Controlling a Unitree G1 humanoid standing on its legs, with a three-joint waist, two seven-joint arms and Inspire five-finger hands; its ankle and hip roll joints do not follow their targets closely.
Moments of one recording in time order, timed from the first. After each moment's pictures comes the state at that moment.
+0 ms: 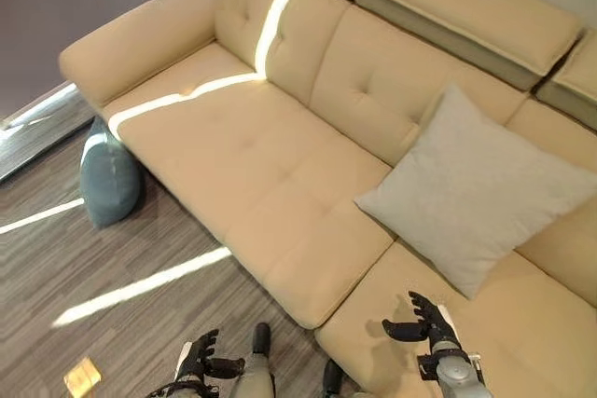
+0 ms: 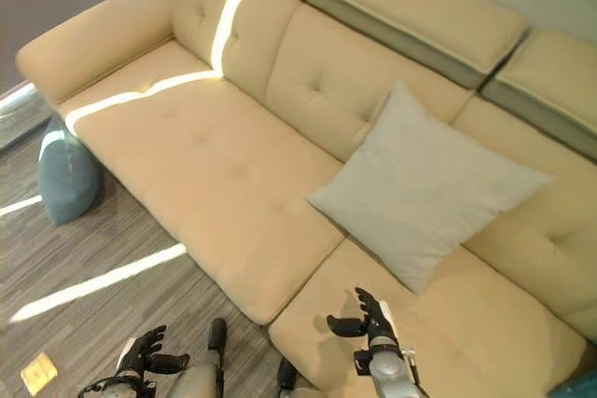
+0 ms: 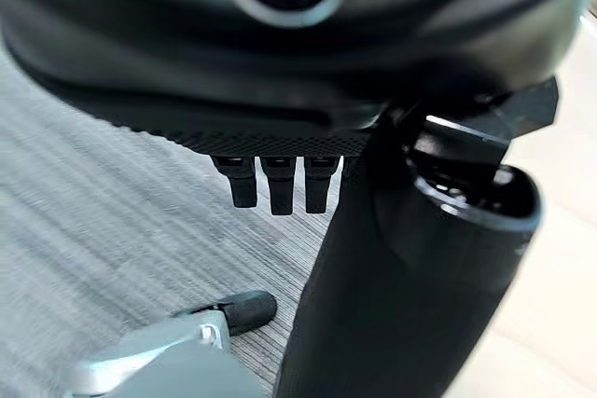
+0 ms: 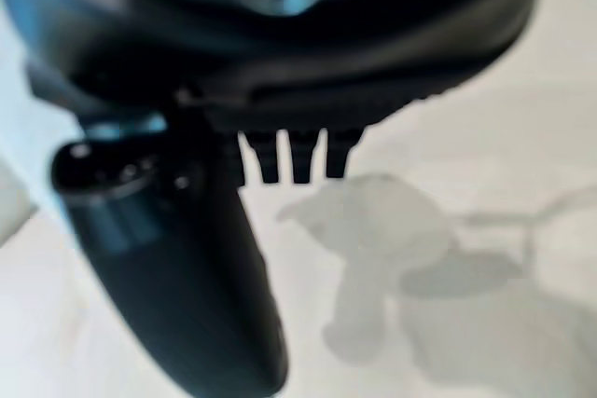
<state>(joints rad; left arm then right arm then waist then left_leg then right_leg) 0.05 0.25 -0.15 1.01 -0.14 -0.16 0.17 -0.02 -0.32 0.13 0.83 0.05 -0.12 -0.18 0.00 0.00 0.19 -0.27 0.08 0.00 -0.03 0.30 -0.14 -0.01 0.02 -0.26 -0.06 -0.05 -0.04</state>
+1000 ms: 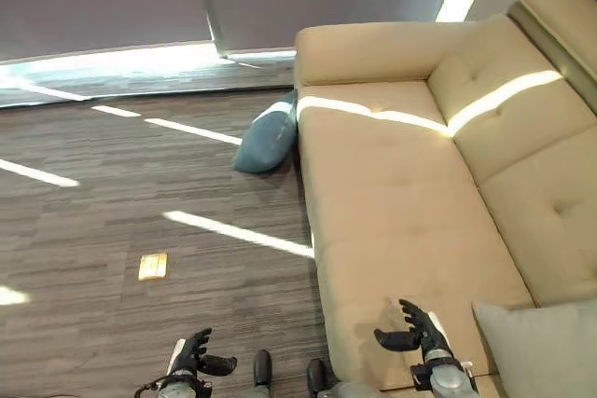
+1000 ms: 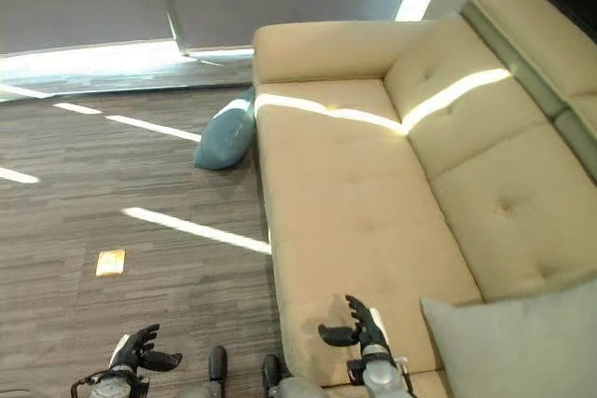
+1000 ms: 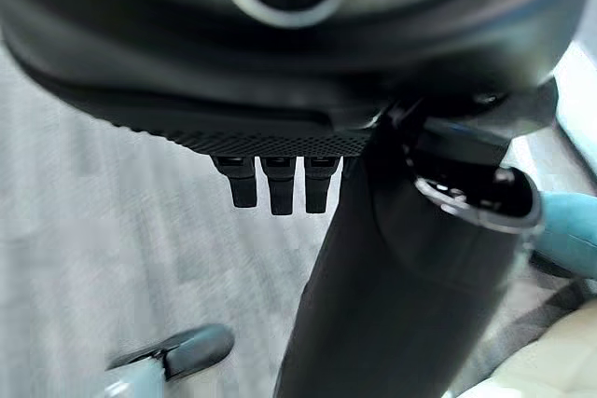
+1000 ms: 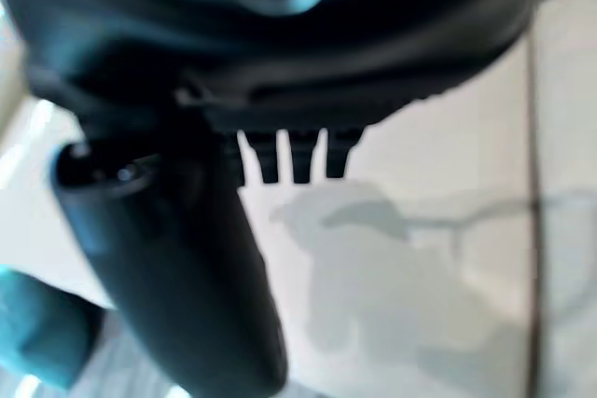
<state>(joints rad) 0.00 0.27 -0.15 1.09 -0.12 -0.13 0.14 0.04 -0.30 0.19 0.82 0.05 -0.12 -0.18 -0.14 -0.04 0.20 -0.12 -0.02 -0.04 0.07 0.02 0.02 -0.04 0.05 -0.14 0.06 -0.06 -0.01</state>
